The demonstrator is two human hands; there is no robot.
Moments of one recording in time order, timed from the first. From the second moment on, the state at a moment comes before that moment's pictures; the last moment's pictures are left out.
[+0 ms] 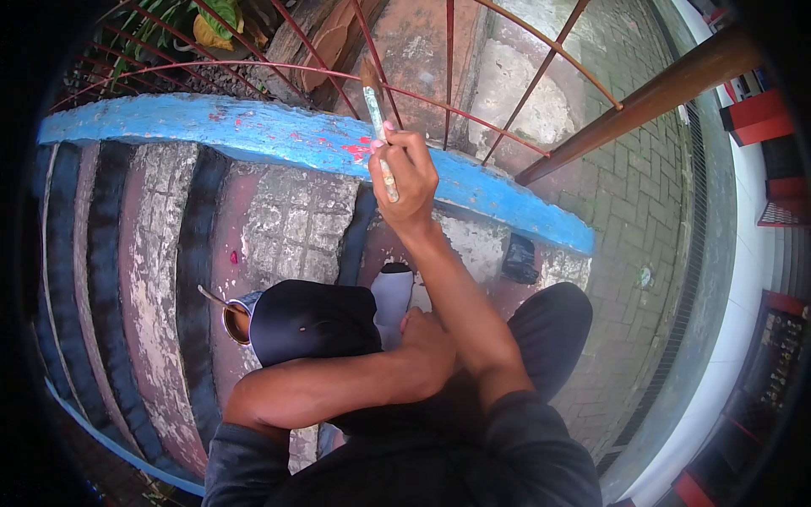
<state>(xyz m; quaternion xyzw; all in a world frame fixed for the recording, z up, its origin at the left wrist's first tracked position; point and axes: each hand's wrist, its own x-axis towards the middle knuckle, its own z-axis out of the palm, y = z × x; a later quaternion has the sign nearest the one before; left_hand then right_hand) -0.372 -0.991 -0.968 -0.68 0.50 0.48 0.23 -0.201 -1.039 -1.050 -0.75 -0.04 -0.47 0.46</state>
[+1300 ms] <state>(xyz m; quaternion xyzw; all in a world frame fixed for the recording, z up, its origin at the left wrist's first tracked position) -0.360 -1.001 -0.952 -0.66 0.50 0.51 0.24 -0.222 -1.051 -1.027 -0.77 0.00 -0.49 0.41</state>
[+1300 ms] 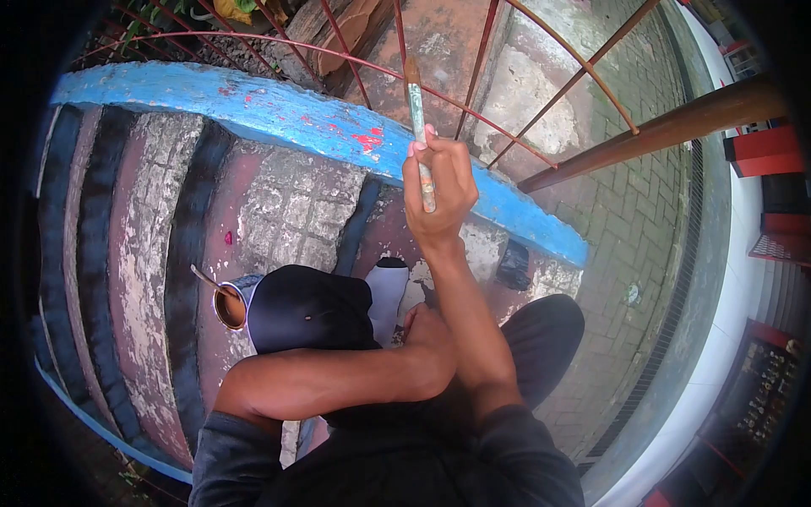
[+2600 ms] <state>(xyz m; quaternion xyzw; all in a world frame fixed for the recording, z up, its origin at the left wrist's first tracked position) -0.362 -0.996 -0.952 -0.66 0.52 0.48 0.24 -0.237 -1.142 -1.011 -0.80 -0.05 -0.49 0.35</state>
